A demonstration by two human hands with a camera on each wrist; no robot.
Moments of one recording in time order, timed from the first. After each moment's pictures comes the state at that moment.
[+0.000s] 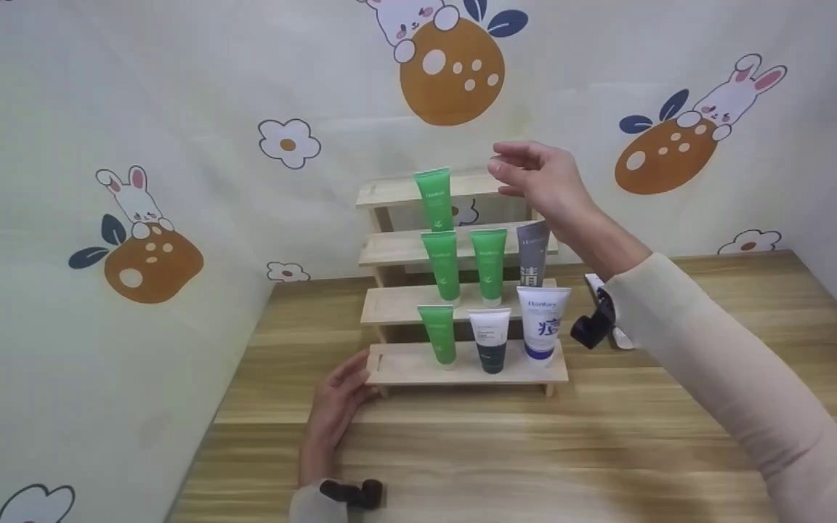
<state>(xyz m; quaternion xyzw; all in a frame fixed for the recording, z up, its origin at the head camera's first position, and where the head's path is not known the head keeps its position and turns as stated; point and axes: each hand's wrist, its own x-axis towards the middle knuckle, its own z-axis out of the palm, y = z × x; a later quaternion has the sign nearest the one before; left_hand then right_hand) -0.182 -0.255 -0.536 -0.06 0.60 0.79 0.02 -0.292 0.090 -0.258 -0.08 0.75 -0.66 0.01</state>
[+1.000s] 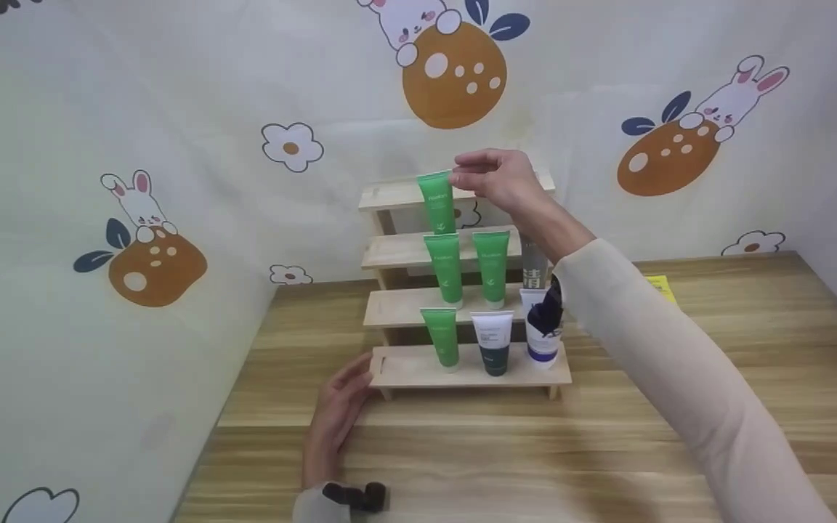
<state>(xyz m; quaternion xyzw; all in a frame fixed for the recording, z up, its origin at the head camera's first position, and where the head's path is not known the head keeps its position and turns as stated) -0.185 -0.256 -0.537 -0.04 0.60 0.80 0.01 -0.321 0.049 -0.261 -0.08 0.77 -0.63 0.06</state>
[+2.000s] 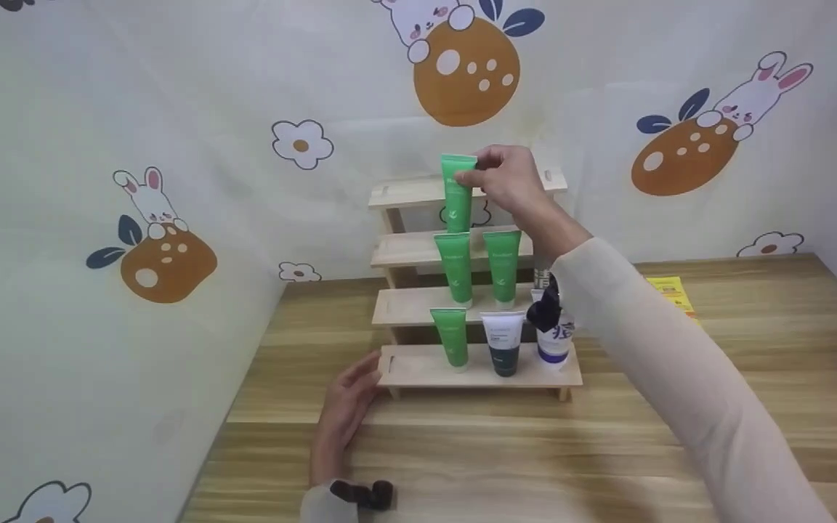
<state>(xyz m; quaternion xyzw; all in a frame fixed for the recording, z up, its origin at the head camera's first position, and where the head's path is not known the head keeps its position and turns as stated) -0.186 -0.257 -0.535 -0.05 0.62 0.78 0.02 -0.326 0.035 -0.258 -0.05 0.79 -0.61 0.02</state>
